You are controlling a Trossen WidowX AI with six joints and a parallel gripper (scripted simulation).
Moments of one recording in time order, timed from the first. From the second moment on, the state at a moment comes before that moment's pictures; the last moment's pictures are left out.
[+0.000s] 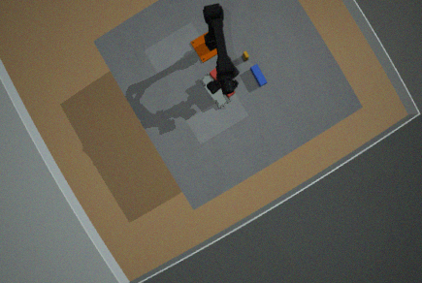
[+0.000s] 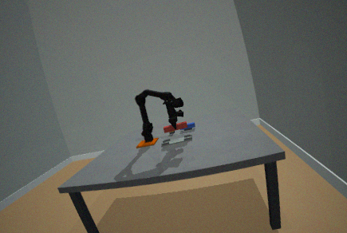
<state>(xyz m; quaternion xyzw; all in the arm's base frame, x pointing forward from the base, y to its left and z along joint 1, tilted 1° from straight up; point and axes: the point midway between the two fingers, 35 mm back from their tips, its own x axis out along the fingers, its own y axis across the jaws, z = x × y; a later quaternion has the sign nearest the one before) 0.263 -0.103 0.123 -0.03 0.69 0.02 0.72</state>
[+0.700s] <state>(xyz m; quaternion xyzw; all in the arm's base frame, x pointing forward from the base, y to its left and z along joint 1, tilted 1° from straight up) 0.248 -0.145 0.105 -0.04 0.69 0.03 0.72</state>
